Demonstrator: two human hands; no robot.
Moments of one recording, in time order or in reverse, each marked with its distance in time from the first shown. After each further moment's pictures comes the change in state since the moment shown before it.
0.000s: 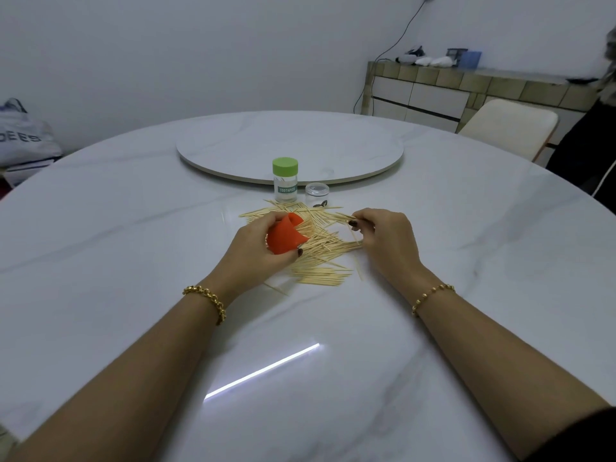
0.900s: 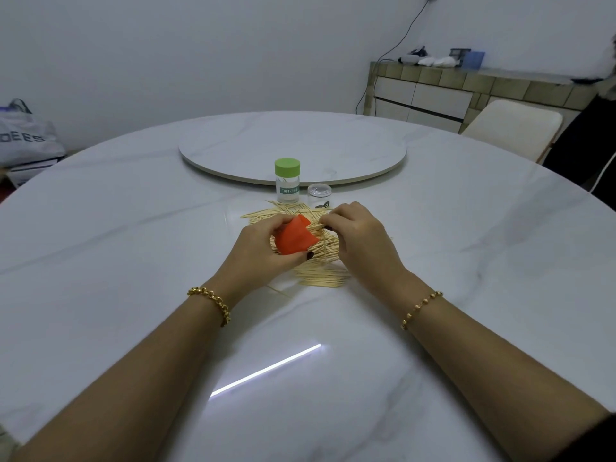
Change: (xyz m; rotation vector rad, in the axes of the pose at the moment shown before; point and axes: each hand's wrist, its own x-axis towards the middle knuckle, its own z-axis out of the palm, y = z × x) left_hand 0.000 0.004 0.003 0.017 0.024 0.040; right_hand -0.003 -0.035 0.013 -0.117 0.045 -0.447
